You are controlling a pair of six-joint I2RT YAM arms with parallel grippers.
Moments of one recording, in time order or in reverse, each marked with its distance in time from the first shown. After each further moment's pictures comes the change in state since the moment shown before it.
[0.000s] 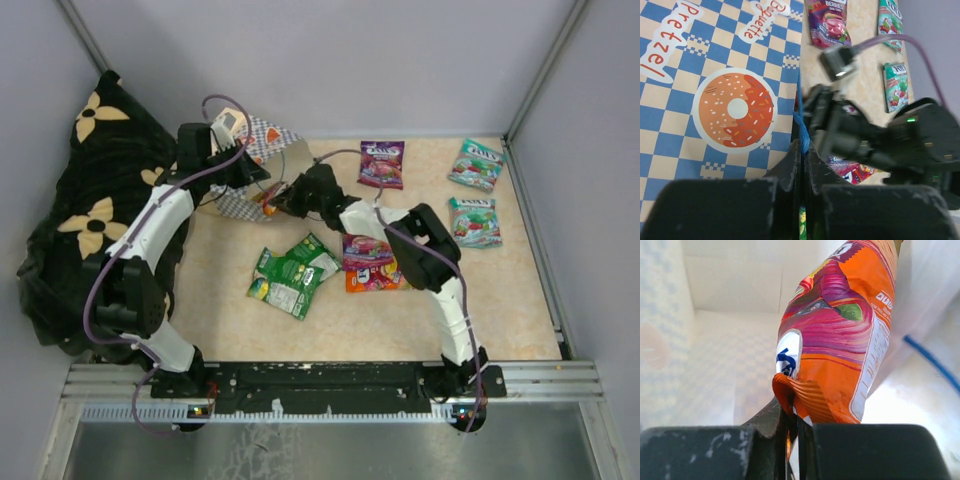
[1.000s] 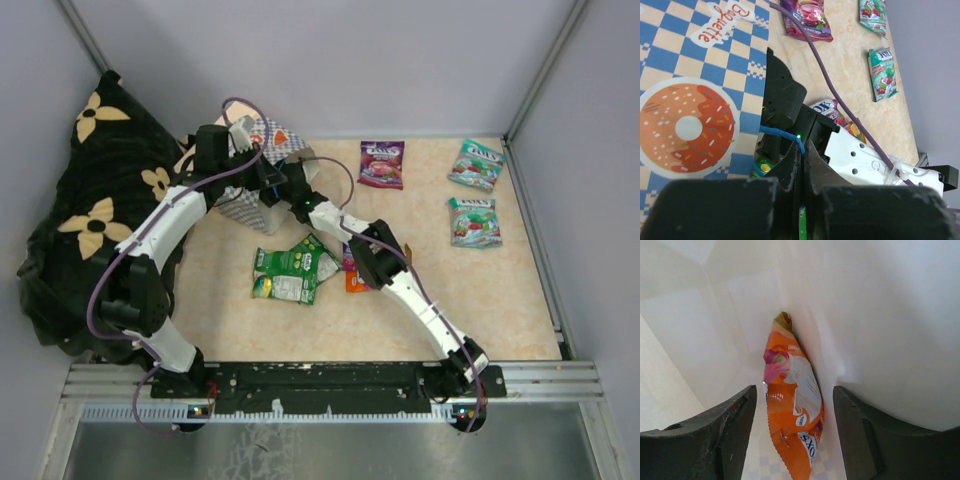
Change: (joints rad) left arm -0.085 0.022 -0.007 0.053 -0.004 -0.034; right arm 0.005 0.656 0.903 -0.088 0.169 0.331
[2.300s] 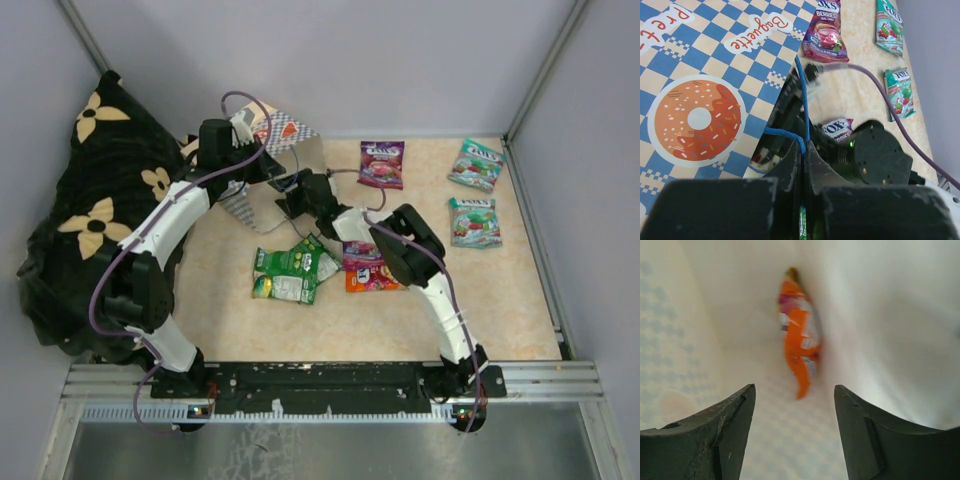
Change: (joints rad) left arm -0.010 0.030 0.057 0.002 -0.121 0.026; right arm -0.005 -0.593 -0.979 0.291 0.106 0.034
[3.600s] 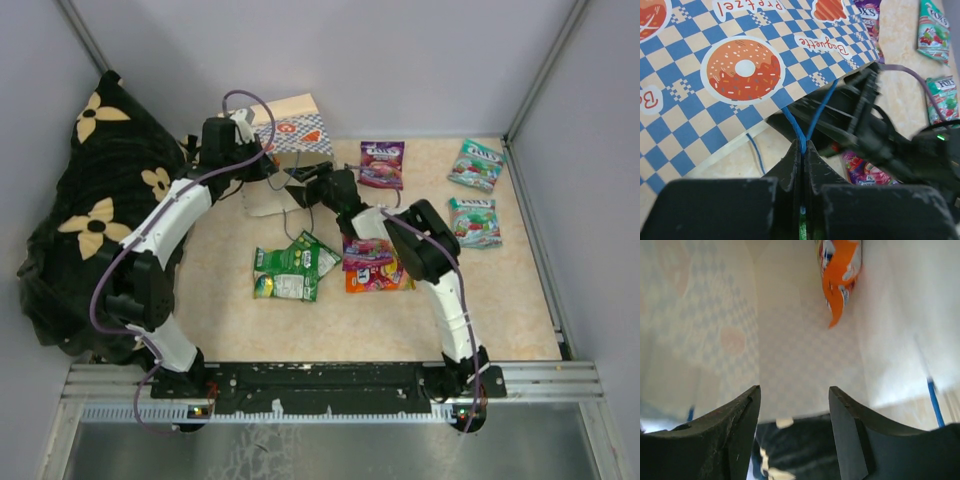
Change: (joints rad) left arm -0.012 0.021 0.039 -0.060 -0.154 0.089; right arm -0.112 -0.104 -0.186 0.298 -0.190 0.140
